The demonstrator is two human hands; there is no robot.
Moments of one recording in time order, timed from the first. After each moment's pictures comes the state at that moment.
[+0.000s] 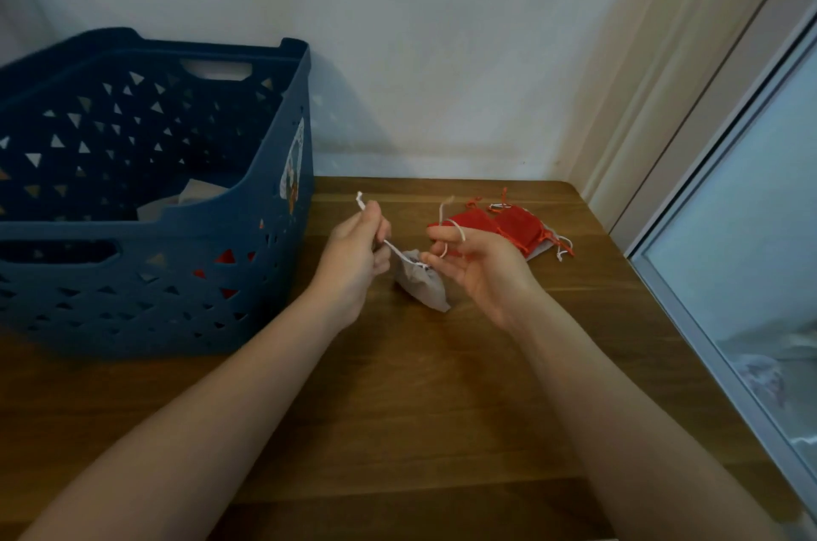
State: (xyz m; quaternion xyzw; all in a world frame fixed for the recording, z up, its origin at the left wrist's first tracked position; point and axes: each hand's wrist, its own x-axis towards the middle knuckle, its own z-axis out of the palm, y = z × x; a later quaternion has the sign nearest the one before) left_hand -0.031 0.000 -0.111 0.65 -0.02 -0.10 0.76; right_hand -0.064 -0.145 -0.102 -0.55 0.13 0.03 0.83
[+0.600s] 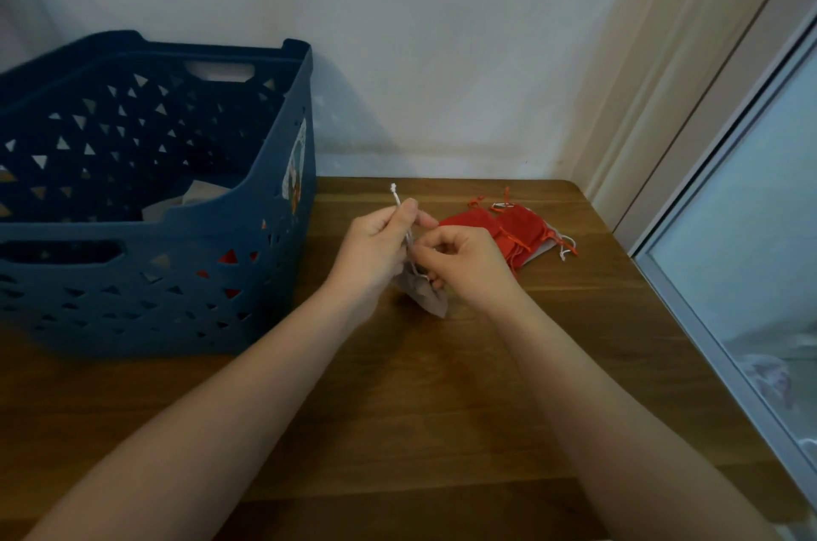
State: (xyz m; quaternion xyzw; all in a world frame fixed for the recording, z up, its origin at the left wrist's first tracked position) left_hand -0.041 -0.012 -0.100 0.72 -0.09 -0.07 0.69; right_hand -0.067 -0.132 -0.103 -0.83 -0.01 -0.04 0.56
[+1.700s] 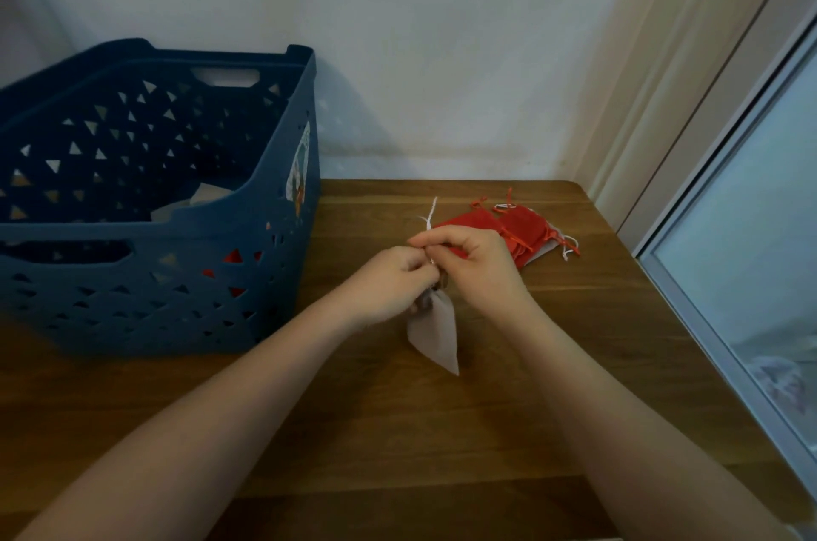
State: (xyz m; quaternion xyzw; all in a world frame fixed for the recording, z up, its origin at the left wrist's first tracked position) left_hand -0.042 -0.010 -0.107 0.84 -0.21 -0.20 0.46; right_hand -0.066 -0.143 -0.112 -0.84 -0.09 -0.13 0.51
